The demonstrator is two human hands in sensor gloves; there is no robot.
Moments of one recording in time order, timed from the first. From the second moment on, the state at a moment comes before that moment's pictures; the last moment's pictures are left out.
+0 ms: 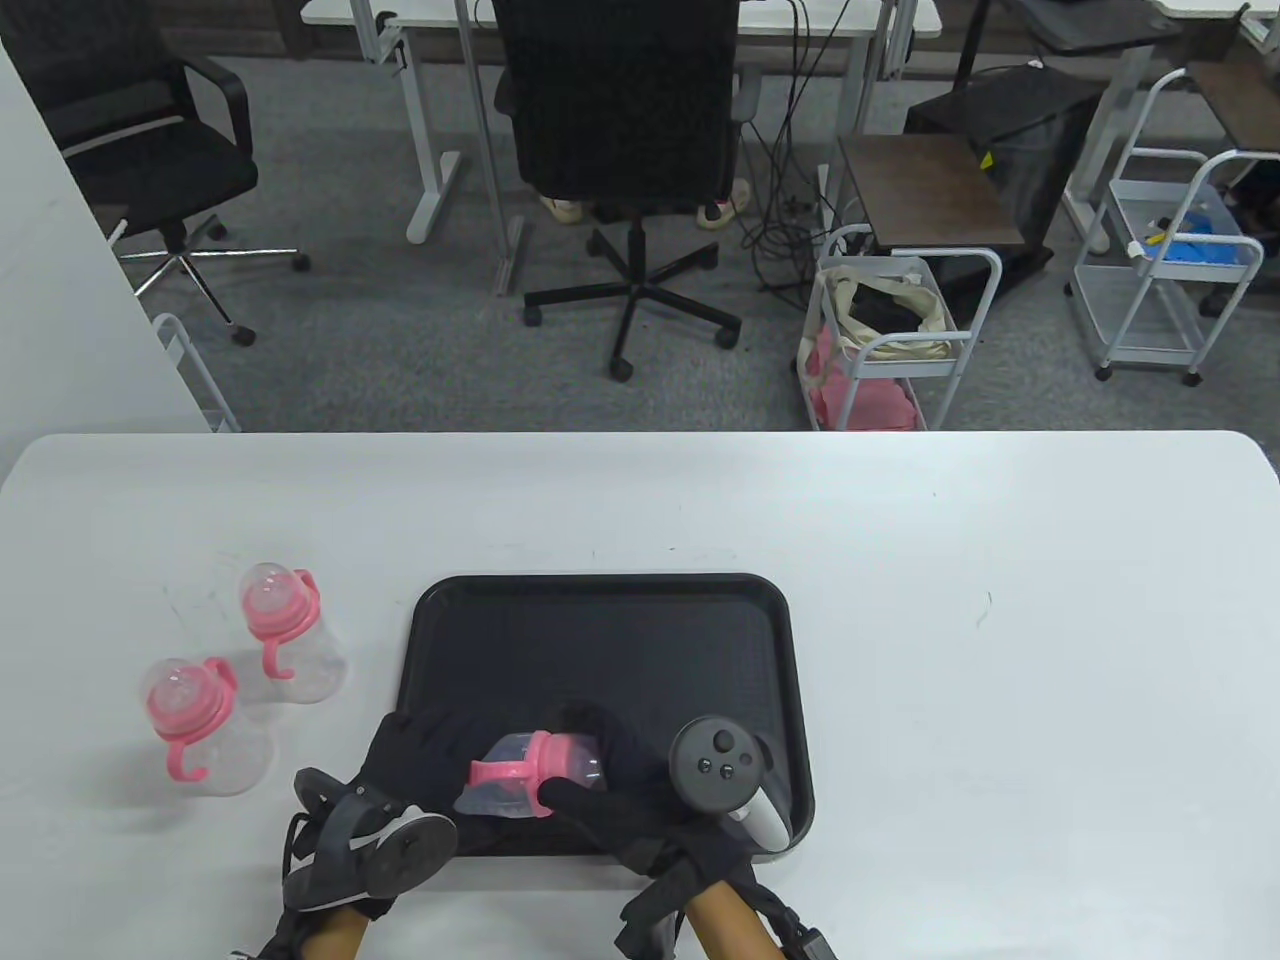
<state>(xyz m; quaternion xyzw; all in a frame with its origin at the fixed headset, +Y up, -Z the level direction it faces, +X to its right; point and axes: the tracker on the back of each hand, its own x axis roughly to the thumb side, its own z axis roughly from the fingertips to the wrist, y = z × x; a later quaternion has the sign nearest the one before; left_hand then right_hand) -0.232 -0.693 -0.281 0.16 -0.26 0.02 0.95 0.008 -0.720 -0.304 0.24 0.08 0.82 0.51</state>
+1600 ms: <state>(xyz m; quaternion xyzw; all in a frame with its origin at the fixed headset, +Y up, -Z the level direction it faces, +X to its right) -0.253 -0.710 -0.306 -0.07 -0.28 0.37 0.88 0.001 -0.722 -0.298 0.14 0.04 0.87 0.47</state>
